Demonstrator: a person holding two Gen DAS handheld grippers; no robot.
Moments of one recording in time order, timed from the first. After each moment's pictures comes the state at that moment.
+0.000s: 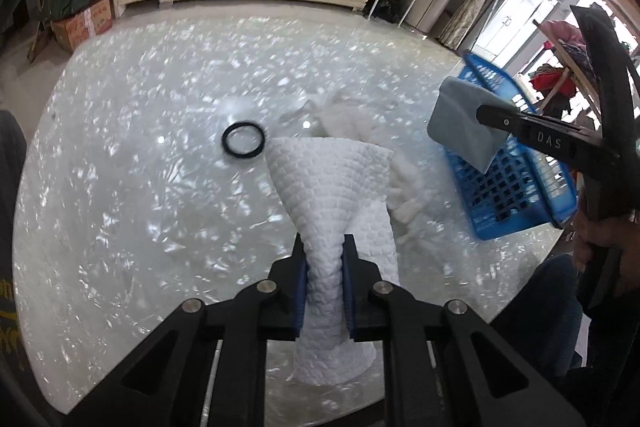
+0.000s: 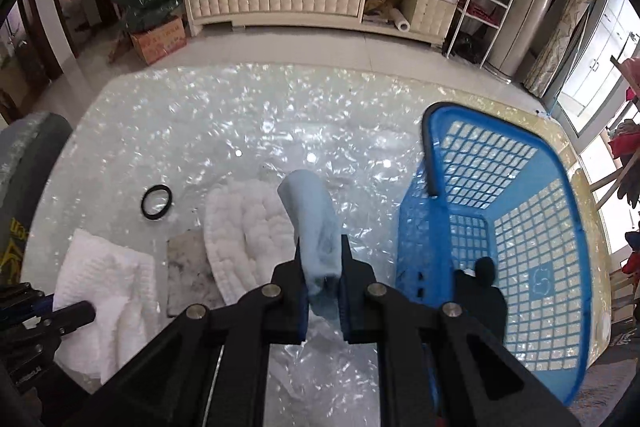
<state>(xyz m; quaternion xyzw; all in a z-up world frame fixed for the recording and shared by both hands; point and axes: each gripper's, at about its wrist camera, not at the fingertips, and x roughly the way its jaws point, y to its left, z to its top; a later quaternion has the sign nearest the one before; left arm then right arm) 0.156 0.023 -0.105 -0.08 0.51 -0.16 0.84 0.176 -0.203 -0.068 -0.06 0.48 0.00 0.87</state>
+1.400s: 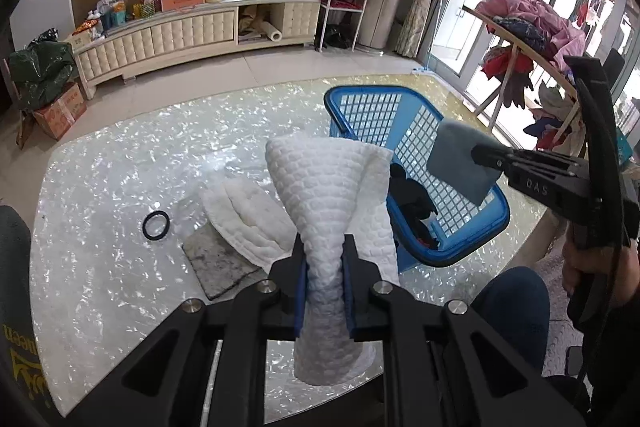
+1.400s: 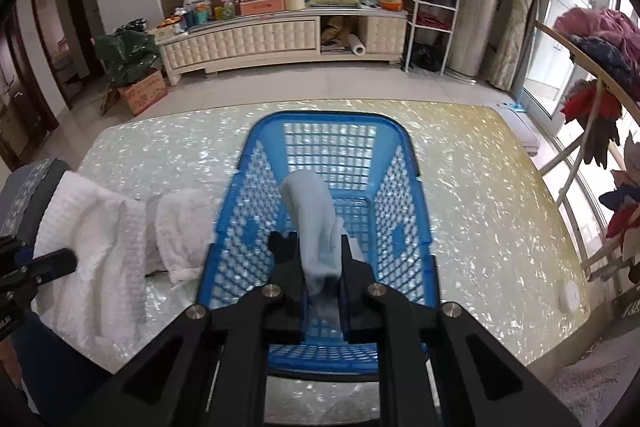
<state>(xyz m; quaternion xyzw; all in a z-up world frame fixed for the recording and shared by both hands) 0.126 -0.119 -0.010 0.00 0.43 -0.19 0.88 0.087 -0.331 -0.017 -0.01 0.43 -0.03 0.90</state>
